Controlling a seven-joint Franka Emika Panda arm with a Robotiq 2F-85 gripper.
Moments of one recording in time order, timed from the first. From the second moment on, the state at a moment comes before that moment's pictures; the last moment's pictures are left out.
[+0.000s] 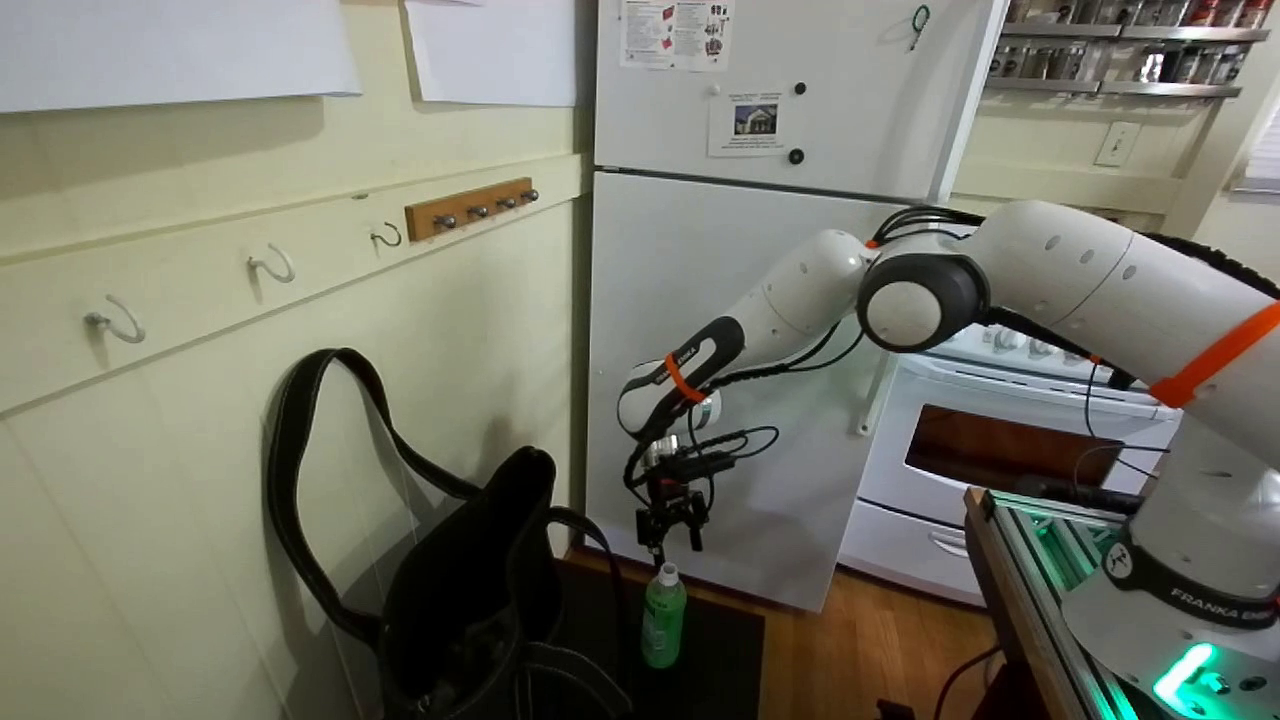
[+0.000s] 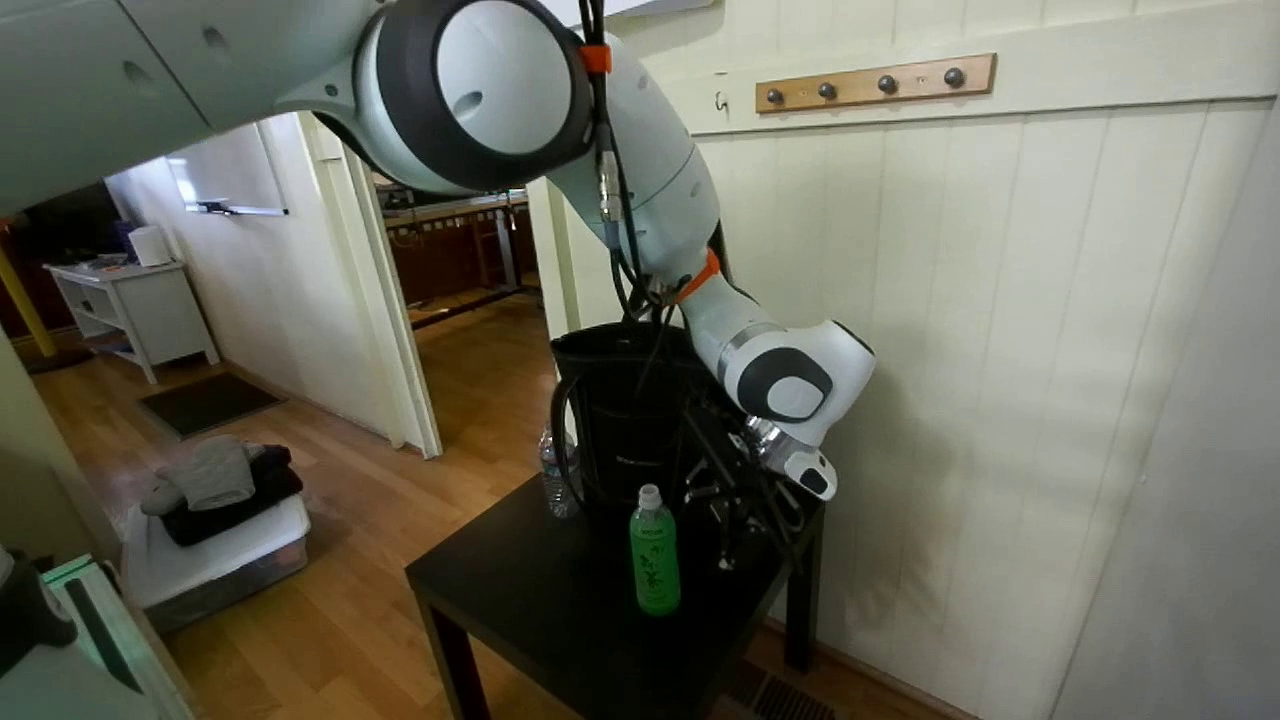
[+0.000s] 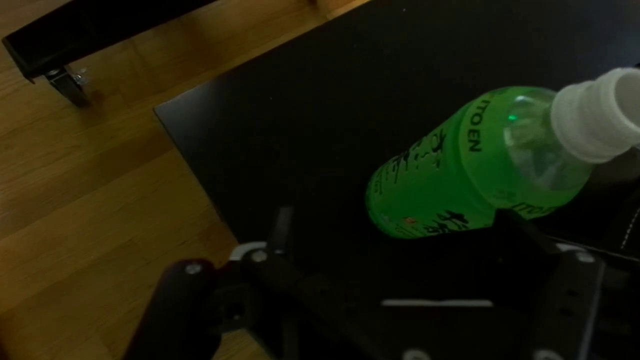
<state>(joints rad) -0.30 1.24 -0.04 -1.29 0.37 2.00 -0.03</state>
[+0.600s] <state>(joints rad) -0.30 1.41 -0.03 -1.06 0.37 1.88 0.04</state>
